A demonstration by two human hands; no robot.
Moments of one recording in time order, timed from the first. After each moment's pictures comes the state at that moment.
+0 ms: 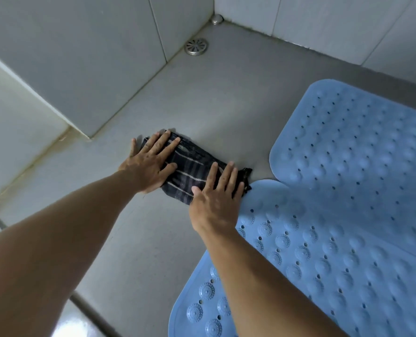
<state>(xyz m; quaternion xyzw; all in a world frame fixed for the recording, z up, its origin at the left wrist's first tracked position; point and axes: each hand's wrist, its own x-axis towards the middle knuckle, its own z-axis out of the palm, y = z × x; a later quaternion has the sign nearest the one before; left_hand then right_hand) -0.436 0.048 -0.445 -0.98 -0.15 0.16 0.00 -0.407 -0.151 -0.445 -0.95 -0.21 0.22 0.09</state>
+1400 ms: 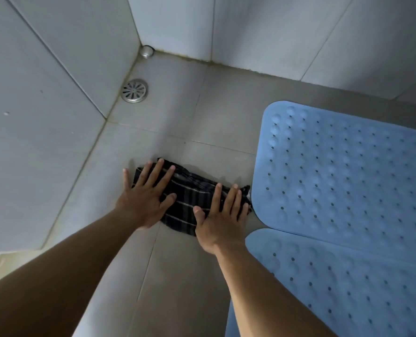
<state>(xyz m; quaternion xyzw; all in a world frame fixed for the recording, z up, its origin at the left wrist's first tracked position) -0.300 0.084 -0.438 -0.97 -0.02 0.26 0.02 -0.303 -0.116 -0.429 -0.94 -0.05 0.33 0.08</state>
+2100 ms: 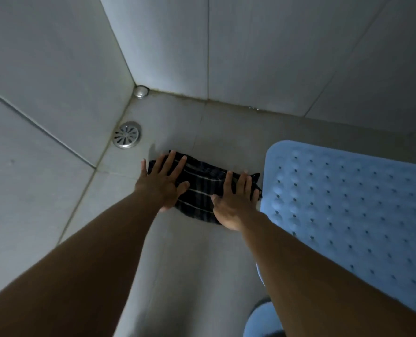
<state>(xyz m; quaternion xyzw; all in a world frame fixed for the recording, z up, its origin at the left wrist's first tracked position) -0.124 0.088 -0.438 -0.96 -0.04 0.26 0.01 -0.120 -0.113 -0.416 -0.92 -0.07 0.37 0.13</state>
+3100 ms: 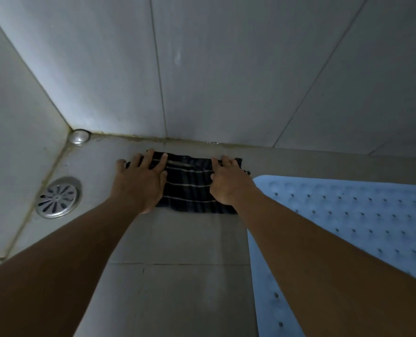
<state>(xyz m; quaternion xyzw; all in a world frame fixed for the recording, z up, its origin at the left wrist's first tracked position) 0.023 0.083 -0.456 -0.99 0.04 0.07 0.07 0.046 -0.130 -0.434 -0.97 -0.08 0.23 0.08</state>
